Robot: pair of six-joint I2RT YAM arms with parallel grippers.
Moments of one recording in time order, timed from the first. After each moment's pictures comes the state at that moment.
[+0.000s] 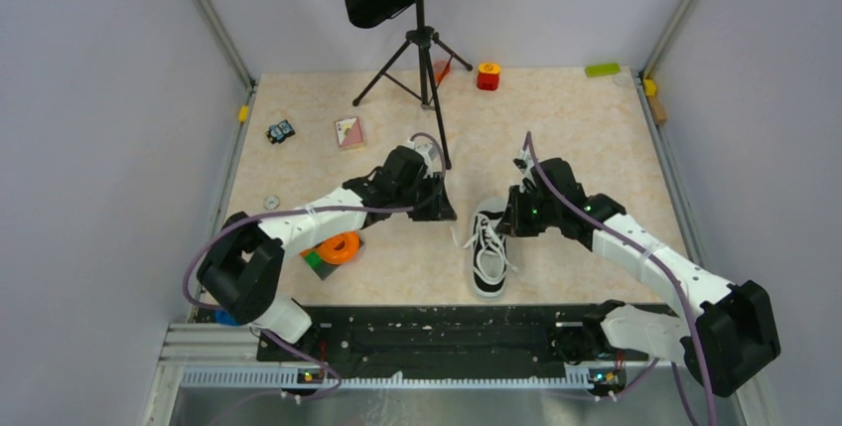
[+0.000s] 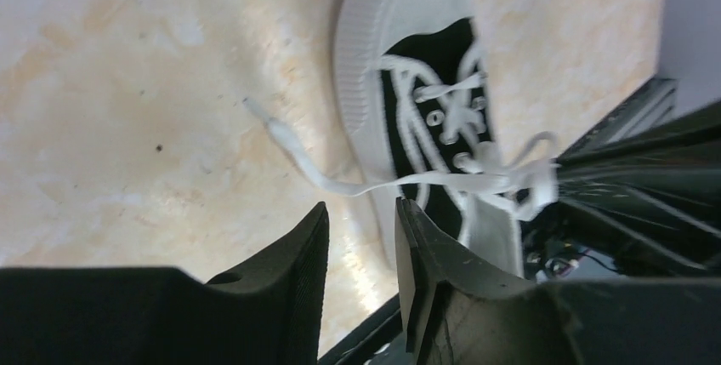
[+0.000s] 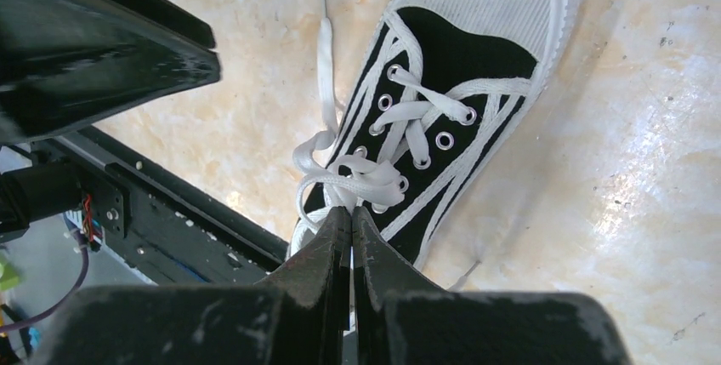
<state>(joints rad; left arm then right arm) -0.71 1.55 0.95 -0.19 0.26 -0.67 0.54 1.10 0.76 -0.50 -0.23 0.49</state>
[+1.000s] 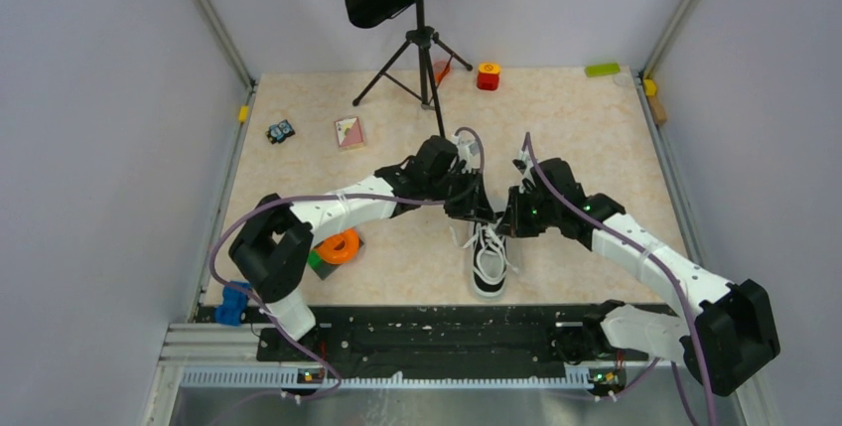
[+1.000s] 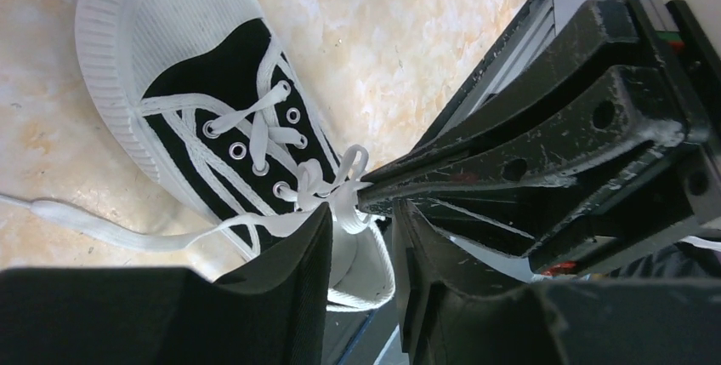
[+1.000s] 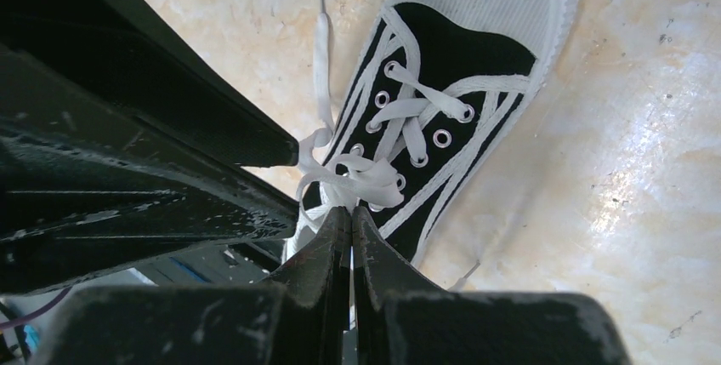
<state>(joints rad) -0.81 1.69 1.18 -0.15 0.49 -0.73 0.54 1.11 0.76 -0.51 -0.23 0.48</state>
